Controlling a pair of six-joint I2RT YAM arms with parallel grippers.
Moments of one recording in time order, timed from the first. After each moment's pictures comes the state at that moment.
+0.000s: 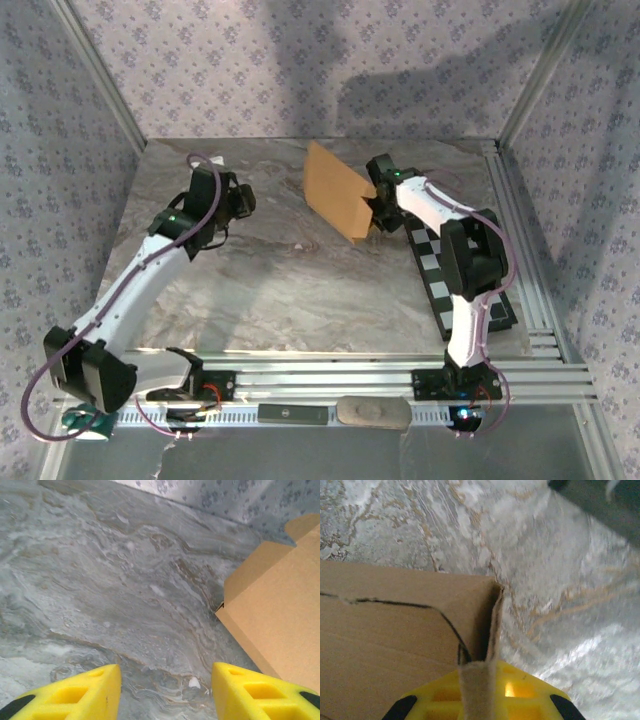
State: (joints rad) left arm -0.44 1.23 1.18 -0.61 -0.24 -0.57; right arm 0.38 1.99 1.55 -0.85 0.02 1.25
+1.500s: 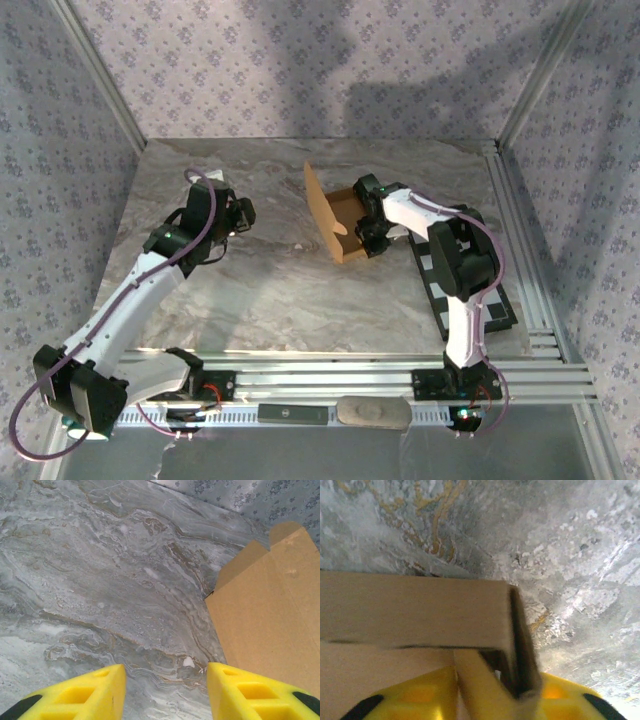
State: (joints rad) left arm -0.47 1.13 1.08 -0.61 -0.21 -0.60; right arm 0.45 2.01 1.44 -0.85 -0.09 1.60
